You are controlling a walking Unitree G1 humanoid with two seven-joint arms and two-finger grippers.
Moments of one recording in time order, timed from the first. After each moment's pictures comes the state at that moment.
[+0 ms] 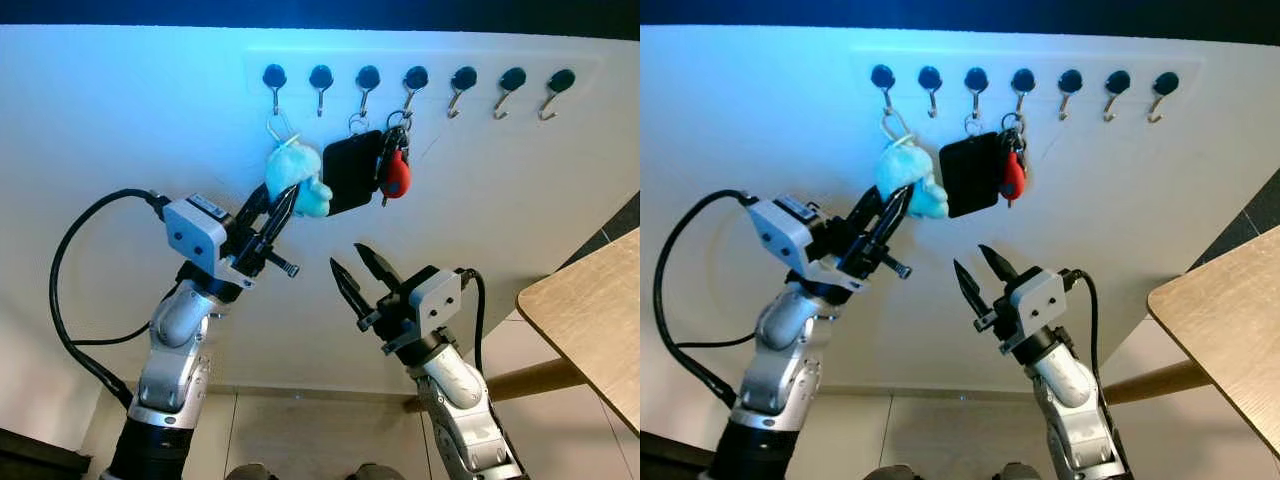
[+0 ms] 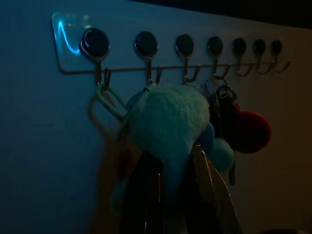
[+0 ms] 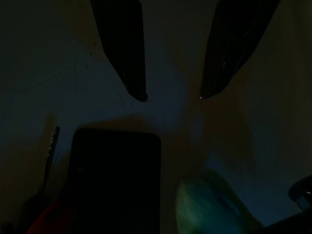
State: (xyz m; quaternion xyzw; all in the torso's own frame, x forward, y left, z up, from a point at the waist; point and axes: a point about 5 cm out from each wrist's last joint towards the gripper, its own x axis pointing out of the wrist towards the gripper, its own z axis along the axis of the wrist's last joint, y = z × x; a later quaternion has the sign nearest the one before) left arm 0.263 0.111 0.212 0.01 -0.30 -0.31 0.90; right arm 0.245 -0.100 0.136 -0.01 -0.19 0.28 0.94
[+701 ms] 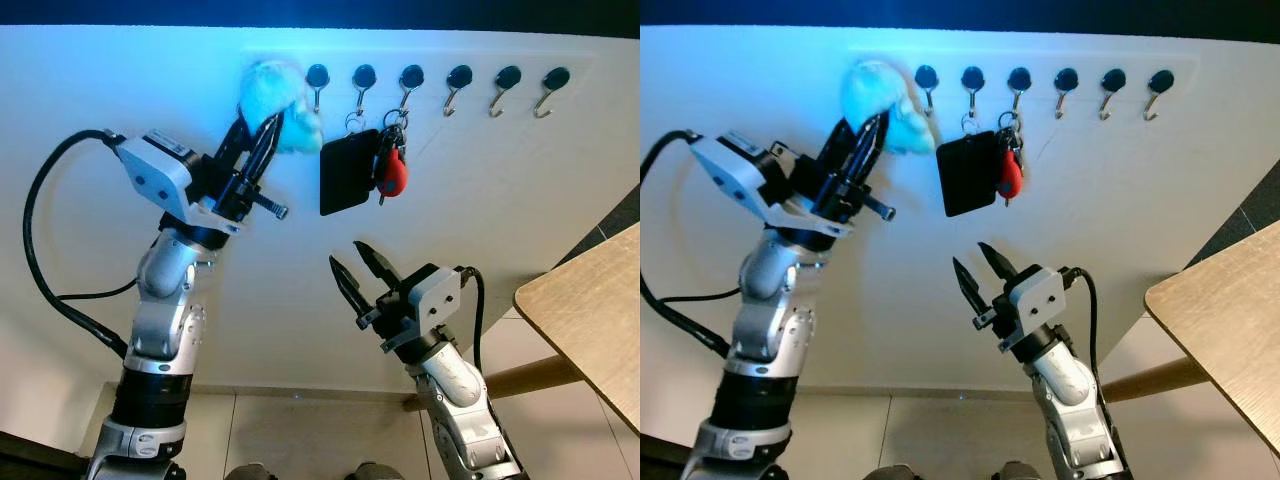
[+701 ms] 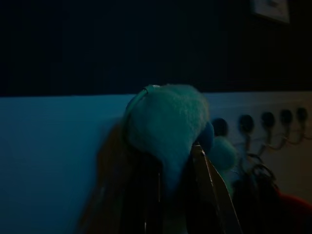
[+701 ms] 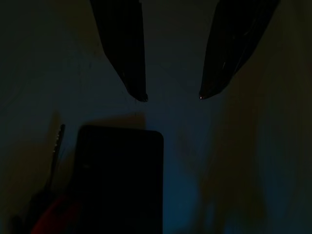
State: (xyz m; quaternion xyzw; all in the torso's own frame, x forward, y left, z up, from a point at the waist) left arm 0.283 0.125 0.265 -0.01 -0.39 -0.29 0.88; right arm 0.246 -0.099 0.138 -0.01 -0.19 0.28 0.94
